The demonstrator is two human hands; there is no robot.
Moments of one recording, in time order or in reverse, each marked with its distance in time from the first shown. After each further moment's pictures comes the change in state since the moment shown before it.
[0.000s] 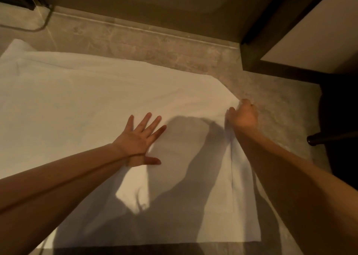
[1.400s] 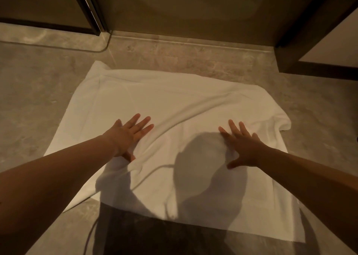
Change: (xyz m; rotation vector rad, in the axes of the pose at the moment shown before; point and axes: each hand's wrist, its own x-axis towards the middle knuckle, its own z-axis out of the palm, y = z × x) left_hand -0.109 -0.114 -0.001 0.202 -0.390 -0.123; right_hand -0.097 -0.011 0.037 -0.689 -0.663 -0.750
